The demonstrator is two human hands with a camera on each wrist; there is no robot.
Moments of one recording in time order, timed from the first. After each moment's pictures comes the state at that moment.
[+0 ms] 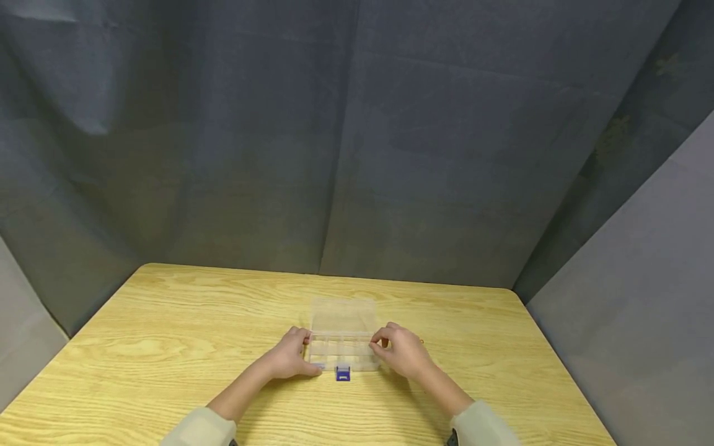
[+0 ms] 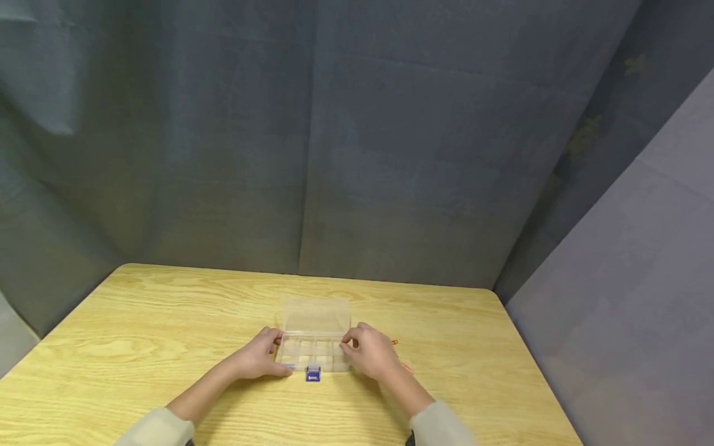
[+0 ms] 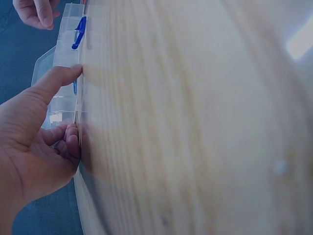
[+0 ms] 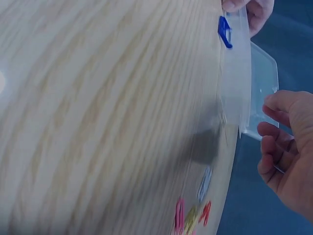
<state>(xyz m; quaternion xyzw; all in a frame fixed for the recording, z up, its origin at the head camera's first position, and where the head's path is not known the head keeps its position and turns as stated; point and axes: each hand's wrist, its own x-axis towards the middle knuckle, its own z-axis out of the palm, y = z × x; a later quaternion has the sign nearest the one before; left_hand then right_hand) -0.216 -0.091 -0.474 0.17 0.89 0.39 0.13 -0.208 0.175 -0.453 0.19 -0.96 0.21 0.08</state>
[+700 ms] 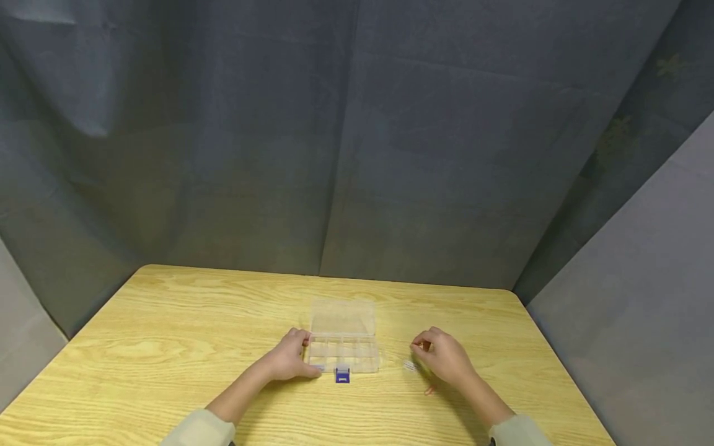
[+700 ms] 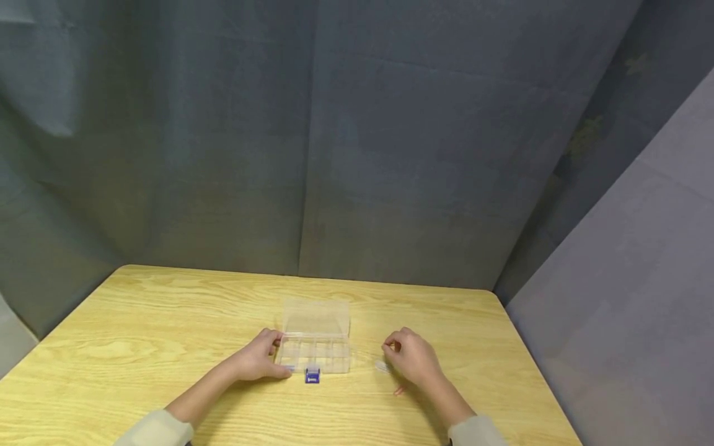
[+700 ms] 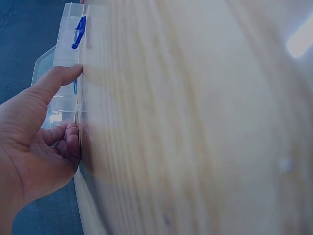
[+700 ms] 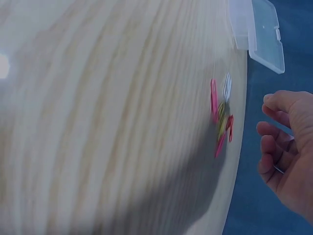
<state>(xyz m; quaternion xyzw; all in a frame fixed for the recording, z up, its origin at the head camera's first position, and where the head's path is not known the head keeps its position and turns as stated) -0.217 -0.093 -0.476 0.17 0.89 0.39 0.14 -0.201 0.243 -0.459 0.11 -0.96 0.24 0.07</state>
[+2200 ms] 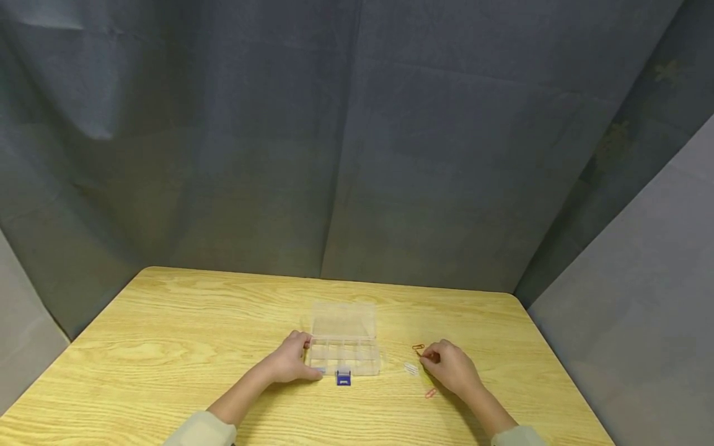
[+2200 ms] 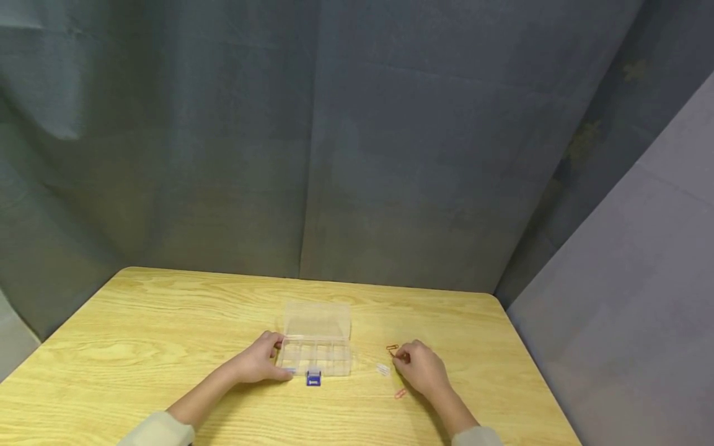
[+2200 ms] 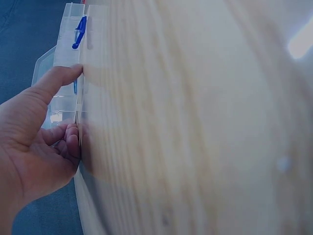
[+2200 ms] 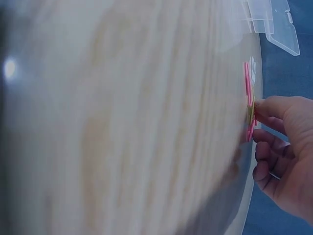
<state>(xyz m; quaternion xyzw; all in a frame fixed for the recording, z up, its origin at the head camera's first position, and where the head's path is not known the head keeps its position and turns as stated) -0.217 -0.092 -0.477 0.17 0.90 0.39 0.13 -0.204 0.260 -0.486 0.05 -0.97 0.23 0.04</state>
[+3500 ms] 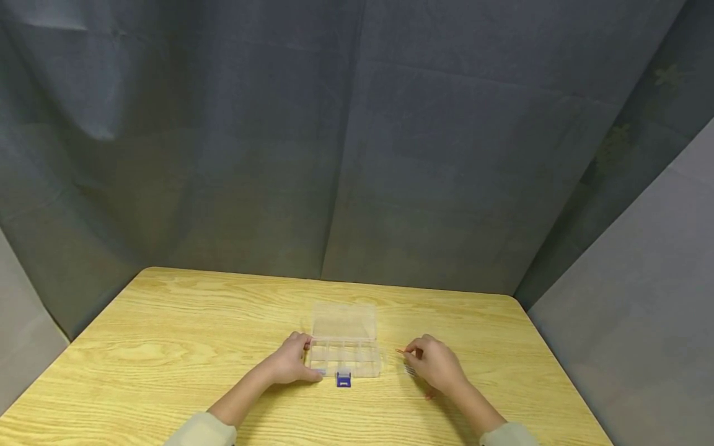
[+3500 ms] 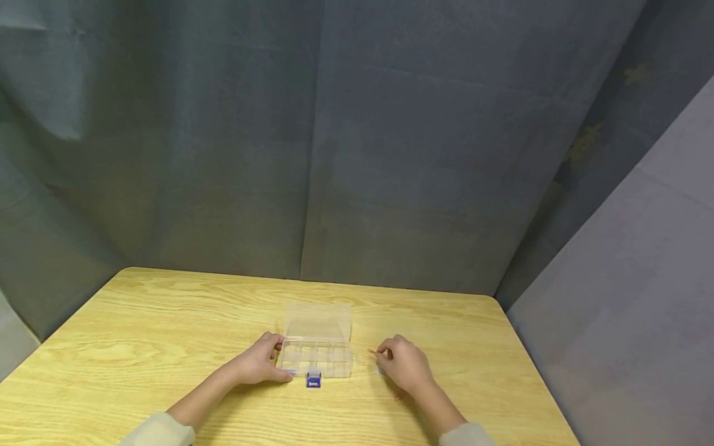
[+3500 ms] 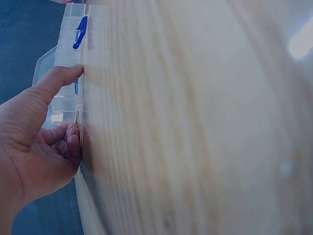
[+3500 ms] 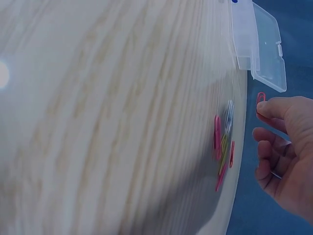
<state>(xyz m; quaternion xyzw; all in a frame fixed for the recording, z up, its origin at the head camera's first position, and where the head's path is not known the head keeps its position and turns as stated) -0.218 -0.094 -0.478 0.17 0.89 0.39 0.14 -0.203 0.228 -0.468 0.10 -0.97 0.23 0.06</state>
